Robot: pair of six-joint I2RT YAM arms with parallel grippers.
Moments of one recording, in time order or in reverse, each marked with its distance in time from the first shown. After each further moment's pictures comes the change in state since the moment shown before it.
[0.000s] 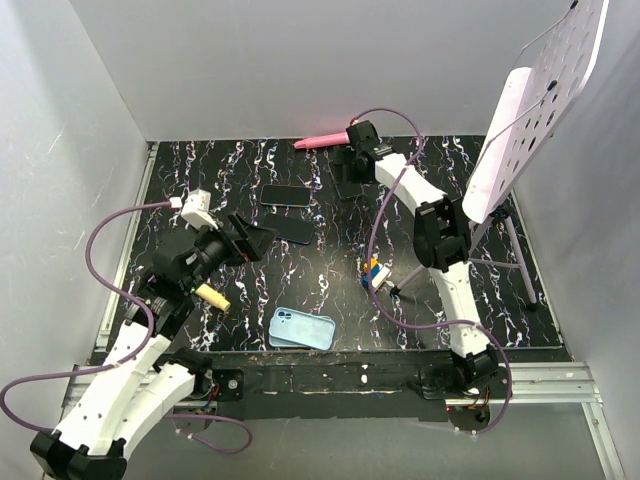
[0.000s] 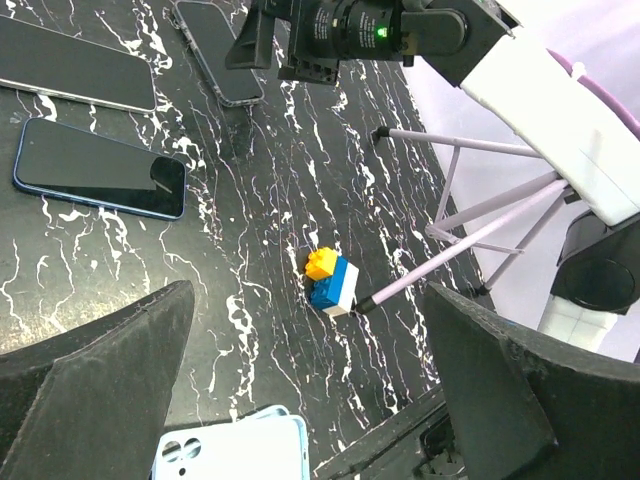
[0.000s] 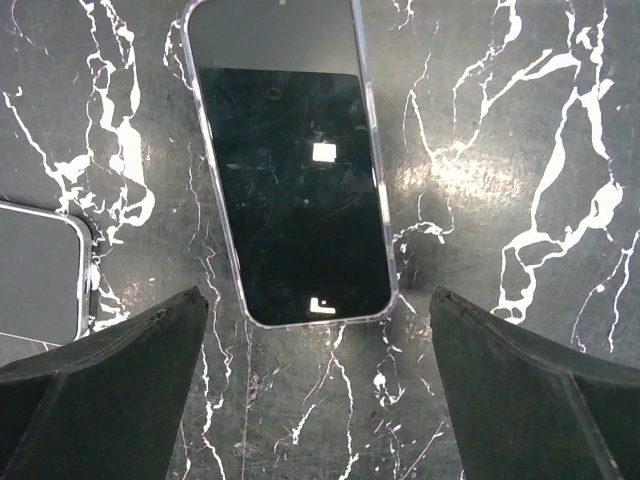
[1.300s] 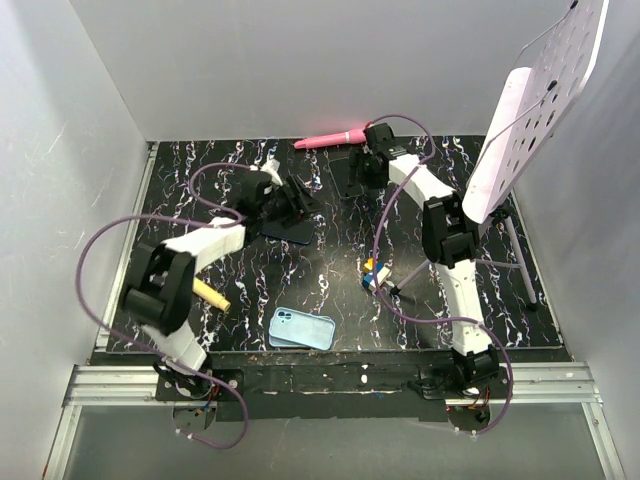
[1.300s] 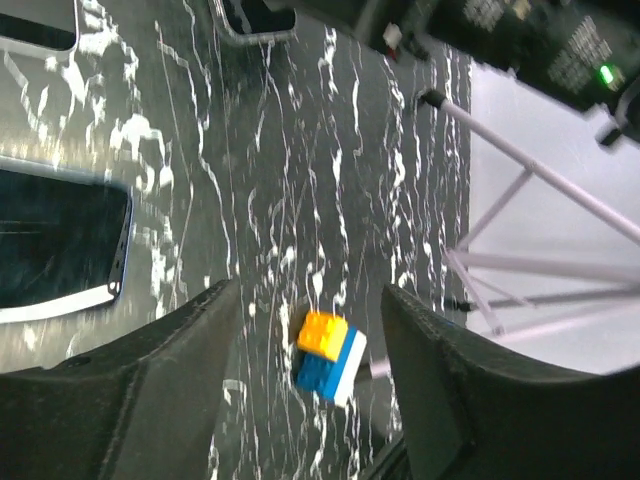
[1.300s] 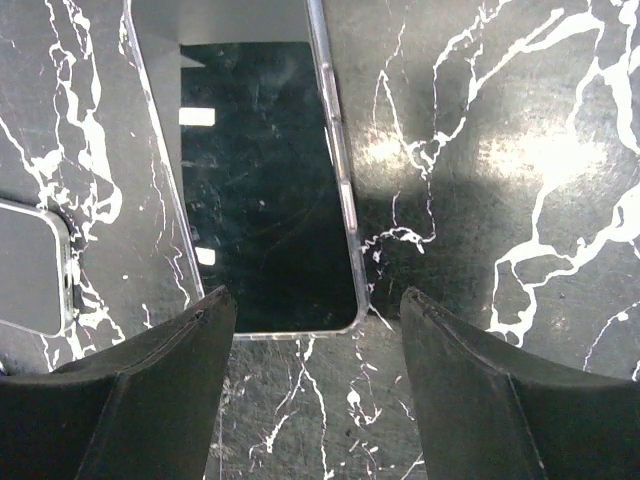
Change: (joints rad) left arm -0.006 0.919 0.227 0.413 0.200 -0.215; right arm -0.089 0.021 -0.040 0.046 -0.166 0.039
